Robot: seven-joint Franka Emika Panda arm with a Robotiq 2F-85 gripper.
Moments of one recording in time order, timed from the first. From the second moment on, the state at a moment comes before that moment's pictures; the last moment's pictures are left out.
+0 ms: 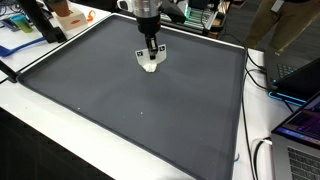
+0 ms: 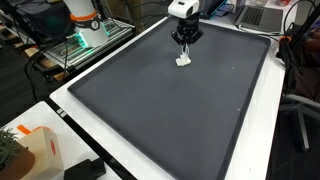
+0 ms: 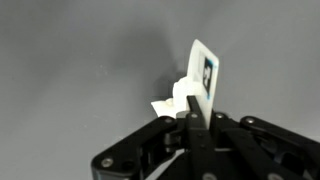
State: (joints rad) arm 0.15 0.29 0.03 -2.19 0.03 2.47 1.00
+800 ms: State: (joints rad) arm 0.11 0.39 0.04 -2.04 0.17 2.27 0.80
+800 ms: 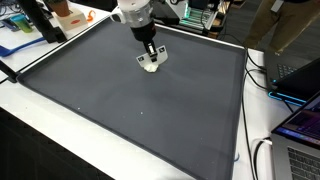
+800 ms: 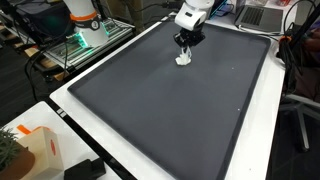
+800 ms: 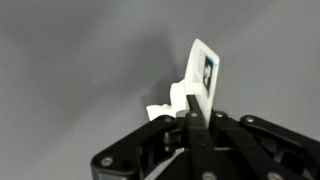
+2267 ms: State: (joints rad) arm 0.08 0.42 0.07 -2.02 0.41 1.99 0.44
